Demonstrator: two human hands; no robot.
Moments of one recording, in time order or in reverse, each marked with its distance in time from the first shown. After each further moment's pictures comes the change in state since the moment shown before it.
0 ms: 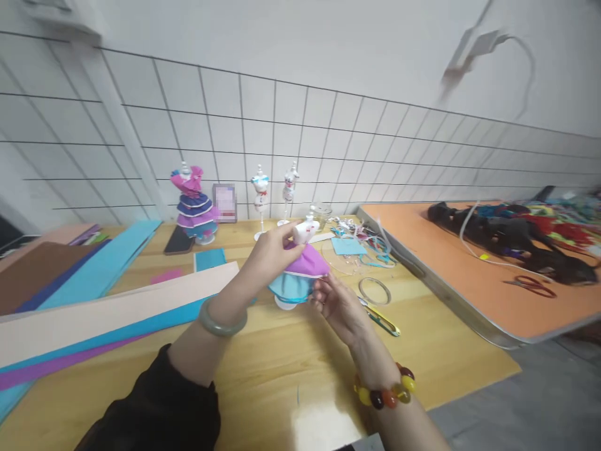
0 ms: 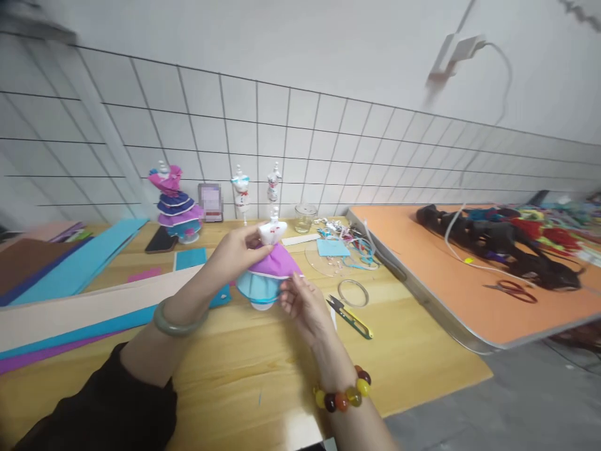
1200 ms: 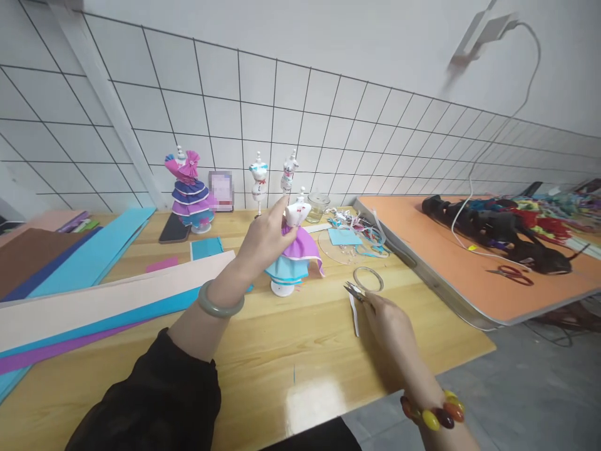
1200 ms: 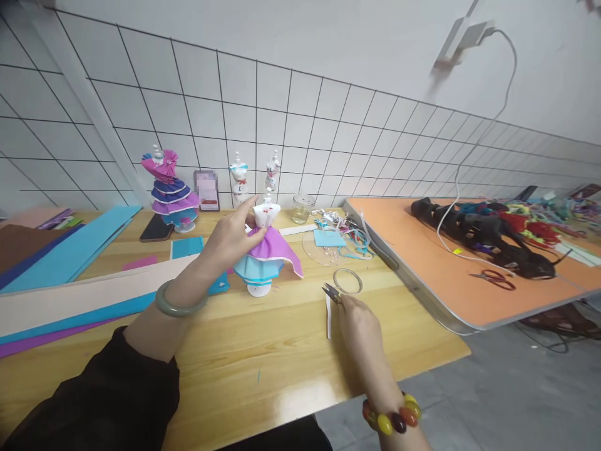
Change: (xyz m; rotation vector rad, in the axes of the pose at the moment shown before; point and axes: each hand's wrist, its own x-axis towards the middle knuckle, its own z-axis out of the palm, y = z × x) left_hand 0.002 -0.003 -0.007 0.485 0.170 0.107; right_hand -0.043 -0.013 -0.119 -1.443 0.387 -0.384
